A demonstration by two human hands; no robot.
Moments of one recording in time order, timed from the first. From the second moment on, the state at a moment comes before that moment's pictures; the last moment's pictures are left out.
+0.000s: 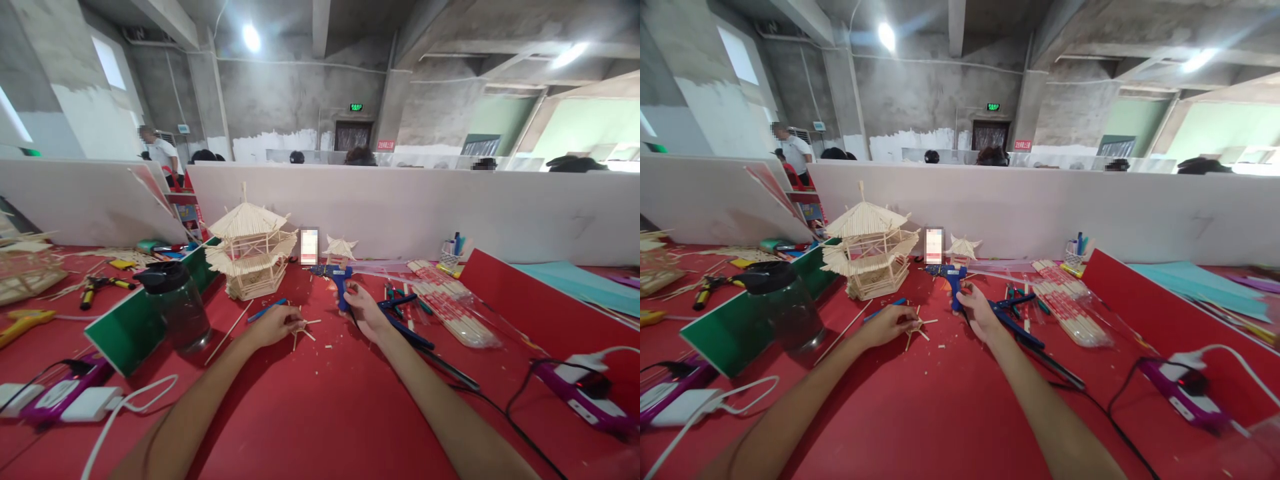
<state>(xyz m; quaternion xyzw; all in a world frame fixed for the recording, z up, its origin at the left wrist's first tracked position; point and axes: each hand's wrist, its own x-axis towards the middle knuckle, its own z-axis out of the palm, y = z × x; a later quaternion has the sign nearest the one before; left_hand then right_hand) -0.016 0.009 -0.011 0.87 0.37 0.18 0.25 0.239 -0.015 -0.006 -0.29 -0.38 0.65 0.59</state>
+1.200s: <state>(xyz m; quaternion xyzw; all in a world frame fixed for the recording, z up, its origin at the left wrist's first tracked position) -0.022 0.017 -0.010 0.83 0.43 0.24 0.26 0.224 -0.019 -0.032 -0.26 -0.91 0.21 0.25</state>
